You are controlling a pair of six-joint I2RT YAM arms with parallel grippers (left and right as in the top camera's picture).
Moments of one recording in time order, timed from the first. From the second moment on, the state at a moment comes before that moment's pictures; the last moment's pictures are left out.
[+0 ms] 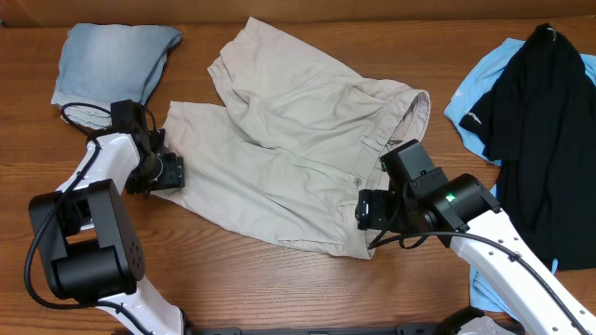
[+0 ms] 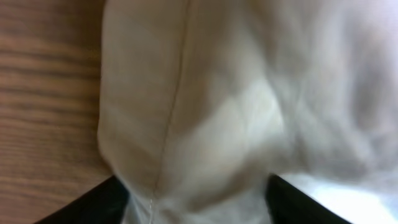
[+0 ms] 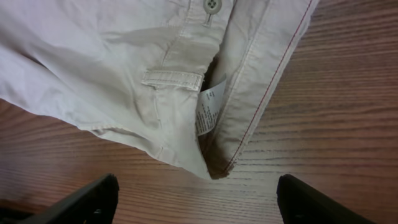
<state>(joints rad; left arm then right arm) 0.22 1.91 1.17 -0.76 -0.01 0.07 0.49 1.26 1.02 -1.05 -0.13 0.56</state>
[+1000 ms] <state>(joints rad) 0.22 1.95 1.36 -1.12 0.05 -0.10 0.56 1.27 0.61 -0.63 -0.32 0.55</state>
